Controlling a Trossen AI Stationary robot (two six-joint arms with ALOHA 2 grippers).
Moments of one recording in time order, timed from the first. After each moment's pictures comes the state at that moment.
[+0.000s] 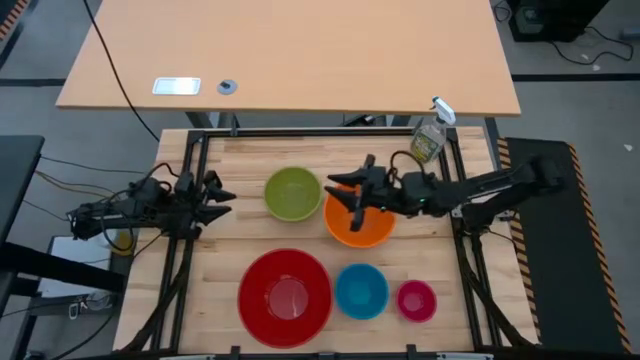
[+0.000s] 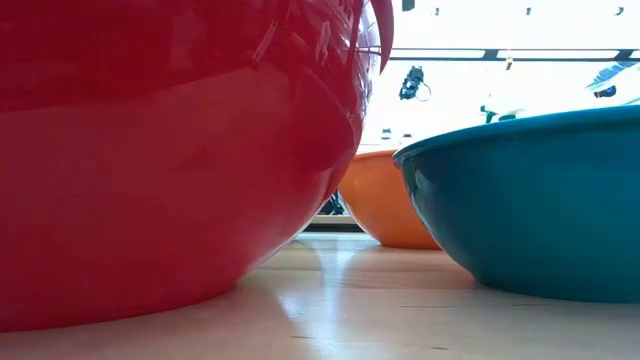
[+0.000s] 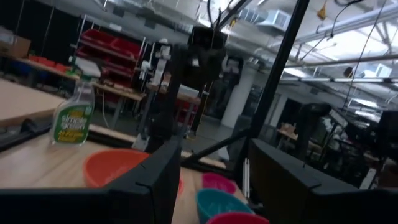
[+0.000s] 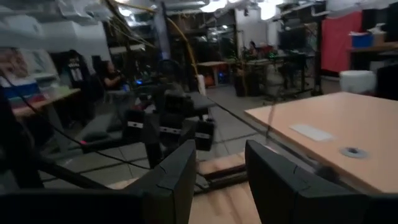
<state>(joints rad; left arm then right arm) 0.03 0.01 0.20 0.08 0.09 -0.37 0.15 1.37 0.99 0.49 0.37 0.12</state>
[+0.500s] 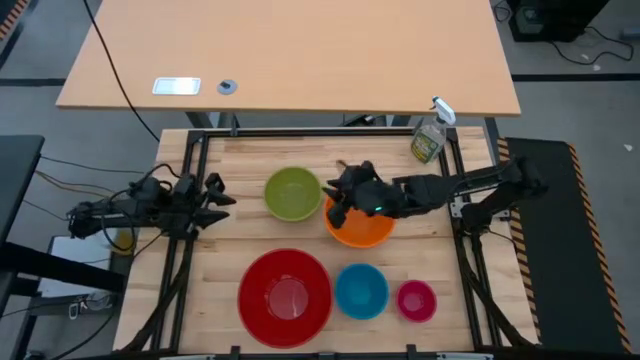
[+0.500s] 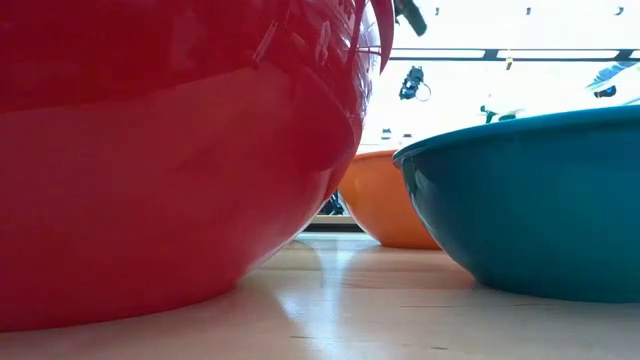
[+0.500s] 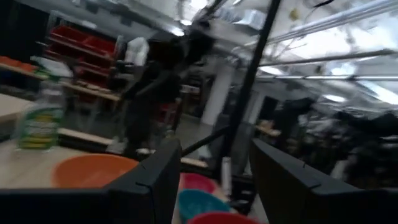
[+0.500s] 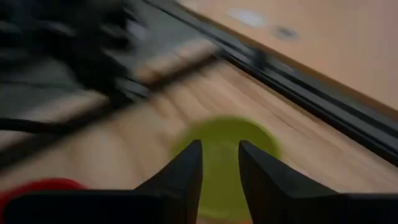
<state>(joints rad) 0.03 0.07 0.20 0.15 0.17 -0.36 0.16 1.54 1.40 -0.47 0.62 0.55</state>
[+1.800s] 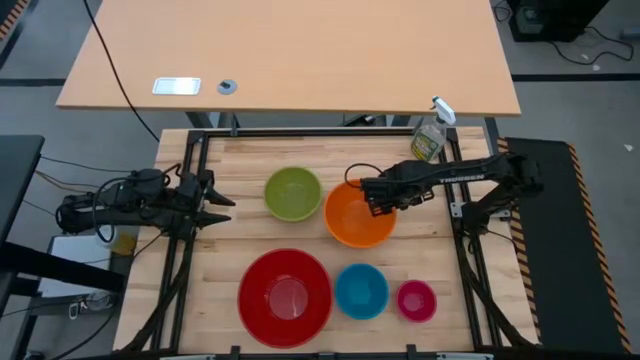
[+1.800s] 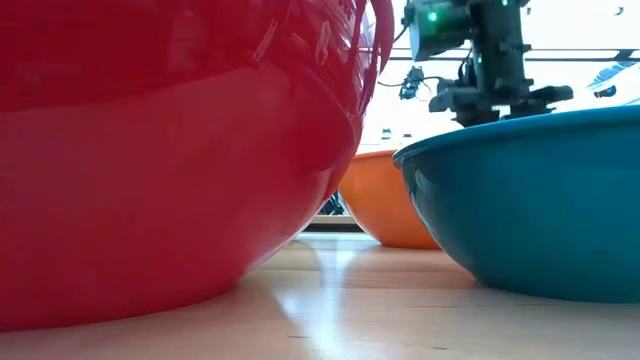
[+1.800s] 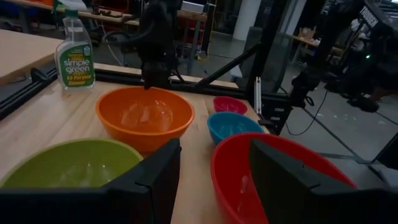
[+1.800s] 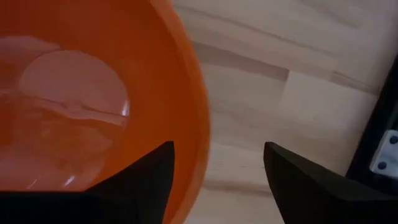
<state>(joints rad) 0.03 0.21 0.50 -0.41 0.17 -0.17 -0.09 1.54 1.14 -1.25 0.13 1.24</state>
